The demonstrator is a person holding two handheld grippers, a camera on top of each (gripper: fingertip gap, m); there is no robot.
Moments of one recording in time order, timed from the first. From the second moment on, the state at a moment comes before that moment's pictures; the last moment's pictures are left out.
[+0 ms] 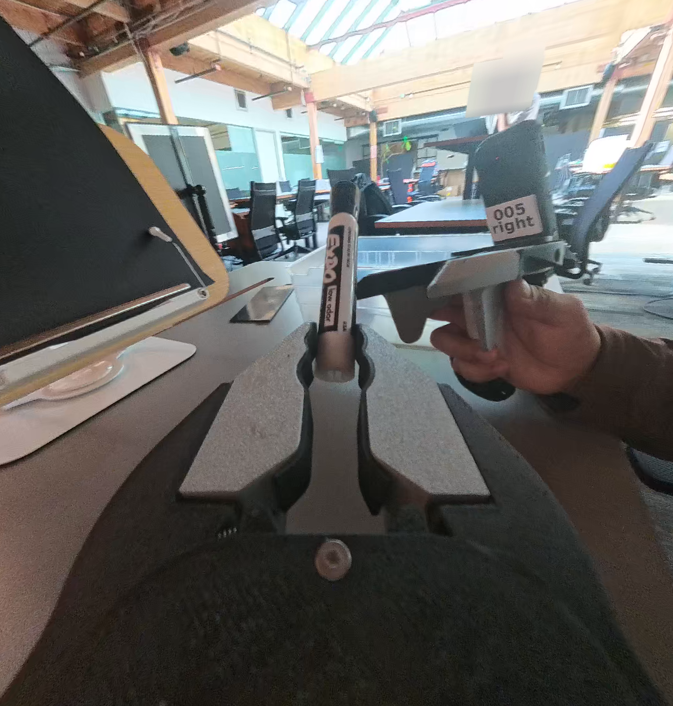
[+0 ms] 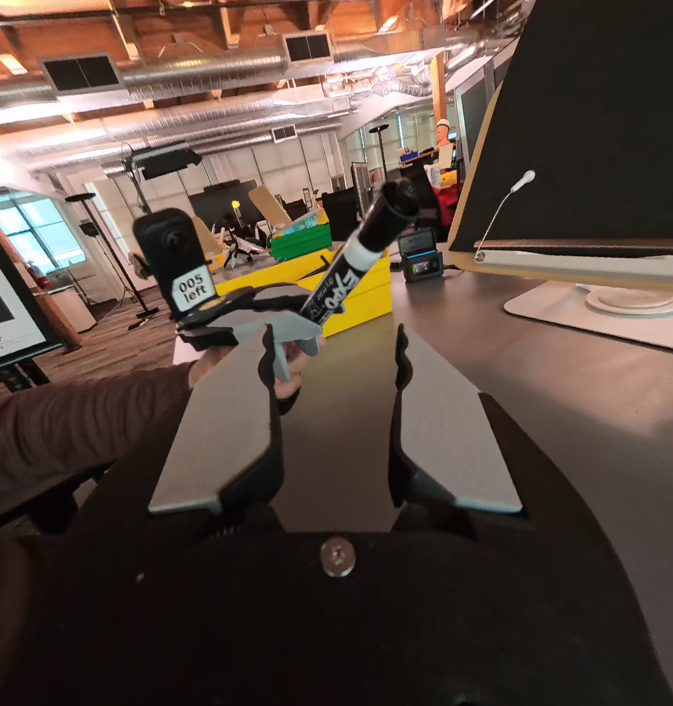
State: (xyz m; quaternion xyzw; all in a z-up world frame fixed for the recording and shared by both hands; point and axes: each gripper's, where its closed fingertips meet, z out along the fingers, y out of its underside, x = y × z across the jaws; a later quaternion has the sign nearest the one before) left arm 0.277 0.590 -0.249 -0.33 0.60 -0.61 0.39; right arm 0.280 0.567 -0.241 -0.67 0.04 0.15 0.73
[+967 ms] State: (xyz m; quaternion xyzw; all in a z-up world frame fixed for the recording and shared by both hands) left arm 0.265 0.581 -0.251 -0.28 0.60 -0.62 0.43; right arm 0.275 0.568 -0.245 -0.68 0.01 0.09 0.73
